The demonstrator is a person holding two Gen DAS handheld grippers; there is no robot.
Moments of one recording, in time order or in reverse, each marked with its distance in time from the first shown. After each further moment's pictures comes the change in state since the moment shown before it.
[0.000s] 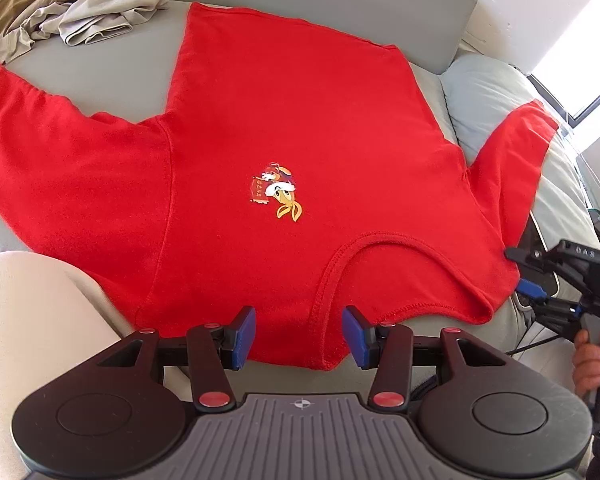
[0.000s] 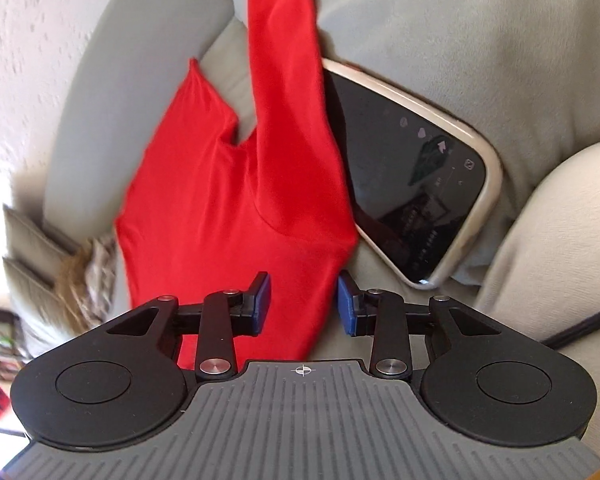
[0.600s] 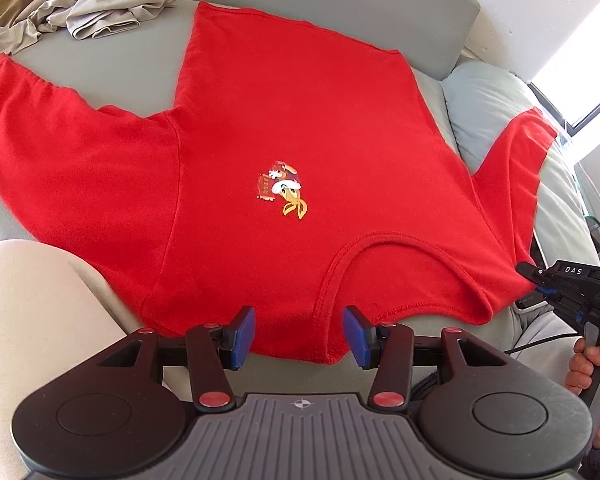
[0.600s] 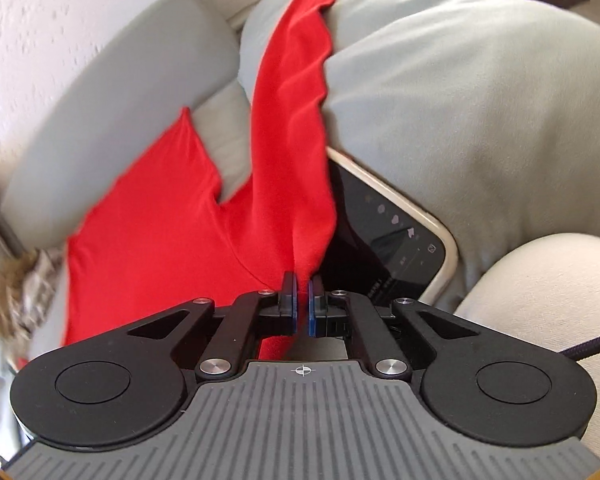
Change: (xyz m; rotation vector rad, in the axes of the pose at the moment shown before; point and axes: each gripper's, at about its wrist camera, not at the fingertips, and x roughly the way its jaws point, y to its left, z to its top) left arm 0.000 0.007 -0.003 -0.023 0.005 0.001; right arm -0.014 0.038 -0.024 -0.291 -0.225 -0.261
